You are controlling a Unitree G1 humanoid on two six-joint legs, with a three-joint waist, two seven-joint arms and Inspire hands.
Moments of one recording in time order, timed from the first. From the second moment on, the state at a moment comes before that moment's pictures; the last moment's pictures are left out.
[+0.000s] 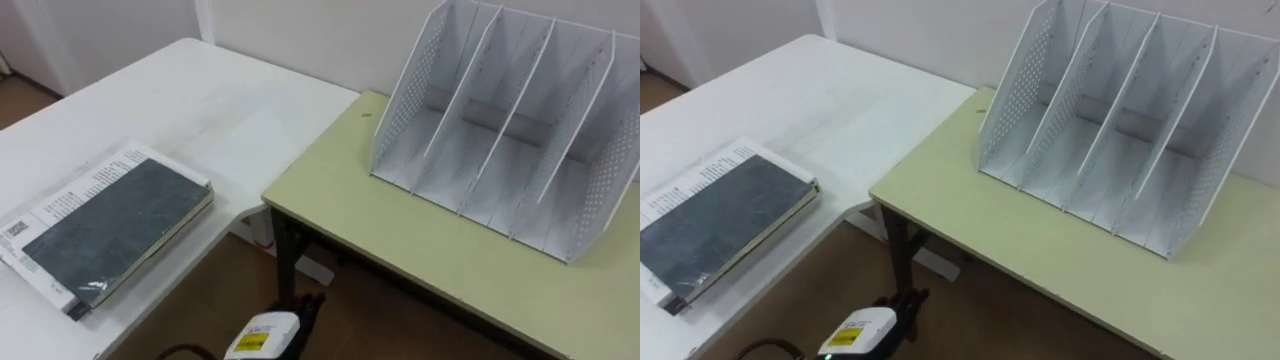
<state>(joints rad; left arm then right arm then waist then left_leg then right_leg) 0.08 0.23 -0.41 0.29 0.96 -0.08 0.04 0.02 -0.23 0.12 1.28 0.17 -0.08 0.23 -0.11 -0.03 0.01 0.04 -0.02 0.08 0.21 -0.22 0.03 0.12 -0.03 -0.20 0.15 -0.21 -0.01</state>
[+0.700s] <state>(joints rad) 0.13 0.29 -0.23 0.02 1.10 -0.09 0.36 0.04 -0.25 0.10 1.32 0.24 -0.07 0.24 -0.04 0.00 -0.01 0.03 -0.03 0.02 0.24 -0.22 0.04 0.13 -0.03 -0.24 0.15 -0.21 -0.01</state>
